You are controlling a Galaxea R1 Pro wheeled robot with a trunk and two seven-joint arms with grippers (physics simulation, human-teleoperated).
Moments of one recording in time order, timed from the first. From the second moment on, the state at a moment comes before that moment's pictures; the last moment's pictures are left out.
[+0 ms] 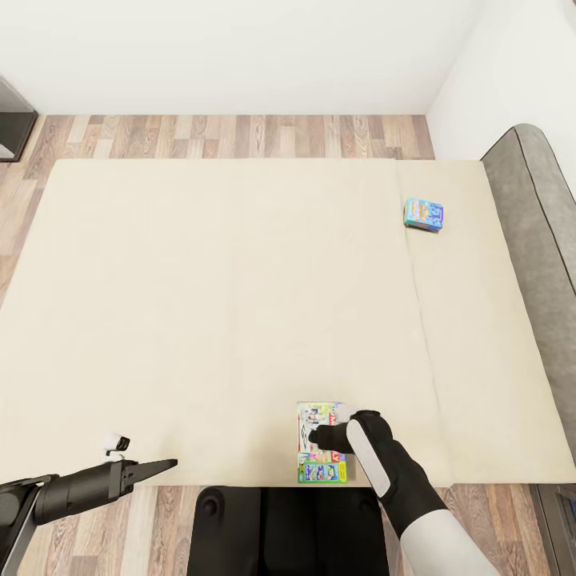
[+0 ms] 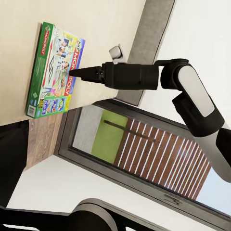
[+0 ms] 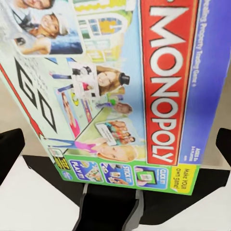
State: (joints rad) left arm -0.24 0.27 0.33 -1.26 0.09 0.93 -1.57; right arm -0.57 0.11 0.20 -1.01 -0.46 0.91 -0.28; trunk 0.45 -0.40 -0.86
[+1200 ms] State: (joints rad) left arm -0.24 0.27 0.33 -1.26 0.09 0.93 -1.57; right arm -0.58 0.06 0.22 -0.90 -0.46 0.74 -0.20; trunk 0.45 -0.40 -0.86
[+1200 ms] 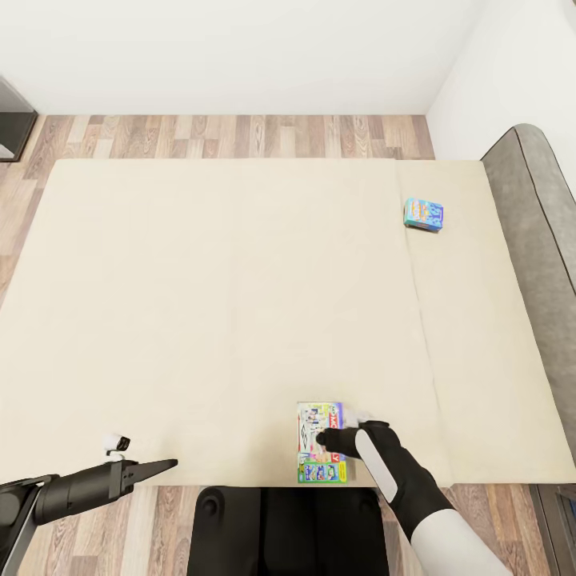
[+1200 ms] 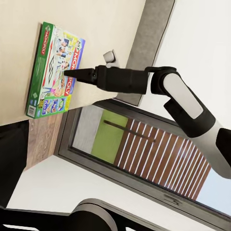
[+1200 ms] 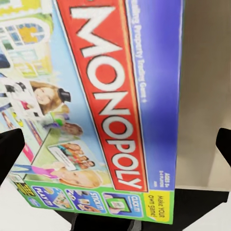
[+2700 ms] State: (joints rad) left arm -0.24 0.27 0.33 -1.26 0.09 0.93 -1.57; right arm -0.59 0.08 0.28 -0.93 -0.46 0.75 -0.08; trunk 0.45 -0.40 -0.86
